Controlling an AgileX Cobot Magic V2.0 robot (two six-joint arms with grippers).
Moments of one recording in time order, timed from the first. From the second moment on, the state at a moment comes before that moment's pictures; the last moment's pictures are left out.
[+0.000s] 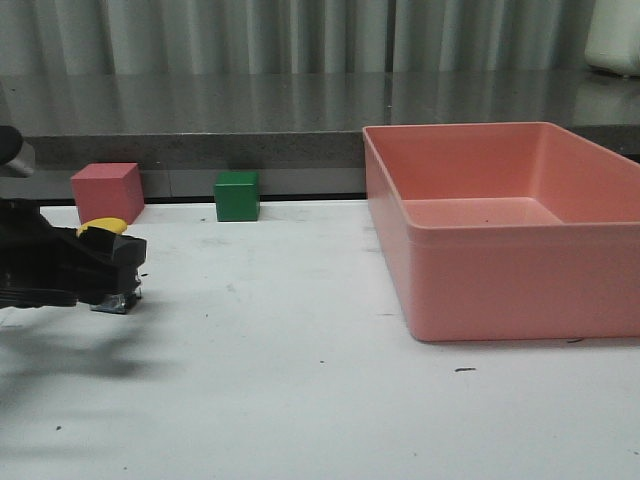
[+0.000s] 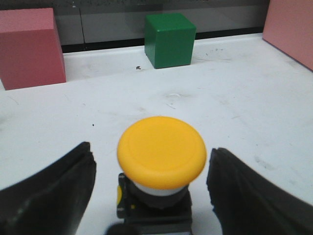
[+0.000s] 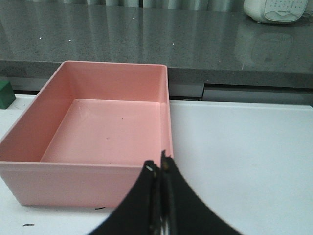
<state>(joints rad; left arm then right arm) -0.31 1.97 -0.47 0.06 -1.14 -0.09 0.03 0.17 -0.34 -0.06 0.42 0.07</state>
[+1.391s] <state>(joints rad) -0.31 0.75 -0.65 0.05 0.33 -0.09 0.03 0.17 -0.34 -0.06 0.42 0.07</state>
